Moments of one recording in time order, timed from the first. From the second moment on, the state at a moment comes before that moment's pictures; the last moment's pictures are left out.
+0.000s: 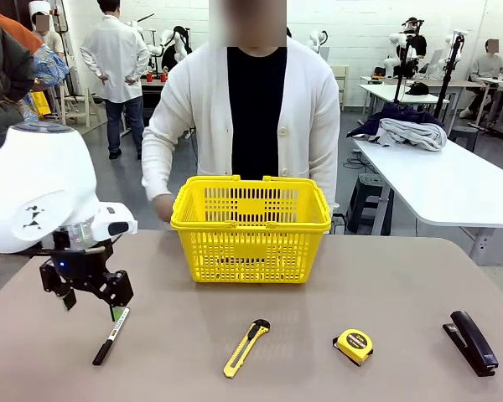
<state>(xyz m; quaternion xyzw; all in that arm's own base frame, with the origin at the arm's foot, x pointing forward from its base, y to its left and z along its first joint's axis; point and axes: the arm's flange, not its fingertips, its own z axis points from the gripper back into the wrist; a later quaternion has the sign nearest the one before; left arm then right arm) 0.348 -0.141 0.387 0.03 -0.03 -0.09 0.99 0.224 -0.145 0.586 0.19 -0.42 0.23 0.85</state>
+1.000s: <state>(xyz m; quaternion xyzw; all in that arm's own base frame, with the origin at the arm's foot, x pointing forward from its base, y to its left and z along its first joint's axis) 0.367 -0.161 0.316 0.02 -0.01 -0.04 1.00 0.224 -0.145 0.586 0.19 -0.42 0.23 0.85</state>
